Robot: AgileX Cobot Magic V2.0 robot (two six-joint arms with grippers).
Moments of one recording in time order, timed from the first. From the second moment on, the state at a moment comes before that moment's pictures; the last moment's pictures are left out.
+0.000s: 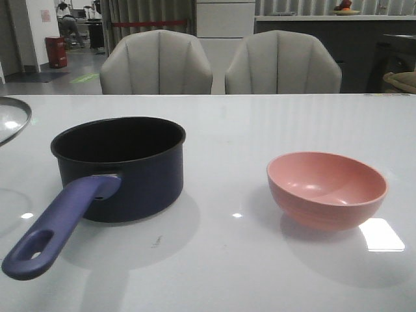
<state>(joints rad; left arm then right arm) 0.04 1.79 -1.51 -0.08 1.04 -0.03 0.29 0.30 -0.14 0.31 0.04 -0.23</state>
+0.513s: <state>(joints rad) -0.35 1.85 -1.68 -0.10 1.10 0.01 0.29 0.30 -0.14 0.31 0.04 -0.23</state>
